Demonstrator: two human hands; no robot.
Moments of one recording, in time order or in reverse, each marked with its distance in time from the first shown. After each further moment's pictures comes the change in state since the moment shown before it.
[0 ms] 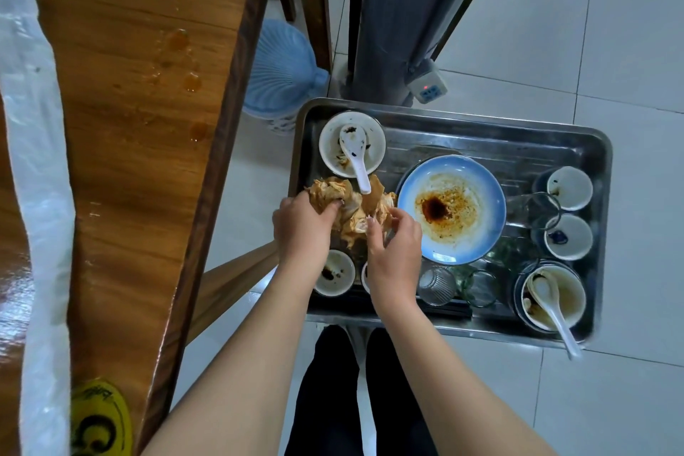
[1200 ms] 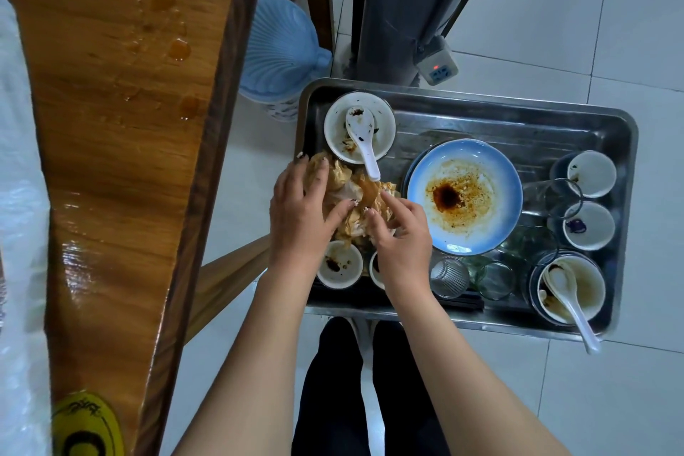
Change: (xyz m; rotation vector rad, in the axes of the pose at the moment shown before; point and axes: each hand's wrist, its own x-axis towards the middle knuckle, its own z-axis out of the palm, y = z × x) left_hand 0.007 -0.033 0.001 0.161 0.133 0.547; right_hand 0.007 0.015 0.010 0.190 -0.035 -0.079
